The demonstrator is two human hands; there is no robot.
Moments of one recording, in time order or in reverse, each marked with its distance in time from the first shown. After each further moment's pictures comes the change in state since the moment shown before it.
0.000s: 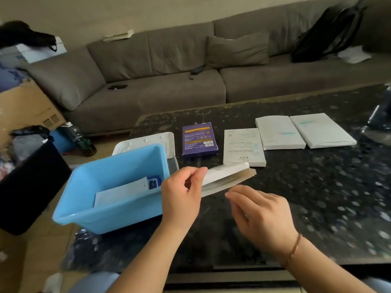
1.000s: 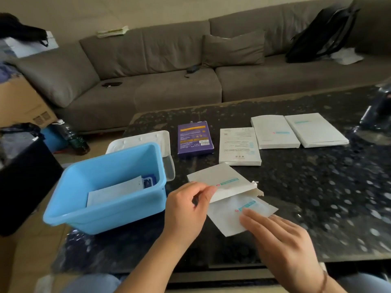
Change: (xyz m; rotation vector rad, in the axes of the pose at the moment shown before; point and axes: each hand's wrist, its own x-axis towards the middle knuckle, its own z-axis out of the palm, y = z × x) left_hand -0.027 -0.016 0.007 -0.012 -0.164 0.128; right_hand -0.048 -0.004 -0.026 -0.055 -0.004 0.001
